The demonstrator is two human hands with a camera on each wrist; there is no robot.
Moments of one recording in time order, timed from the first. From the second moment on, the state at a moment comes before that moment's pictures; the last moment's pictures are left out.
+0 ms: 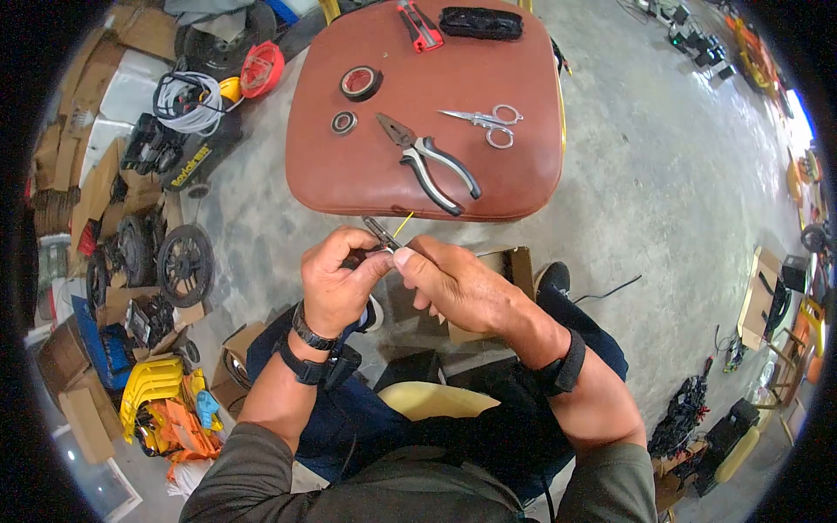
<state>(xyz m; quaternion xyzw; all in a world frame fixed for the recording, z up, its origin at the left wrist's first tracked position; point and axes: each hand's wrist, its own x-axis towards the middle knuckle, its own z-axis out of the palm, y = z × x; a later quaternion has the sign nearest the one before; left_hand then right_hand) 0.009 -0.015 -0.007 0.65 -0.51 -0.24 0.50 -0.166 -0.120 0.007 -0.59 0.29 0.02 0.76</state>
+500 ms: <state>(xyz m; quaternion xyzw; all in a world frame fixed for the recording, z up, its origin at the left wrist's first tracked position) 0.007 -0.014 -0.010 0.66 -0.51 -0.23 0.49 -0.167 -0.117 0.009 -0.56 0.30 -0.01 0.77</state>
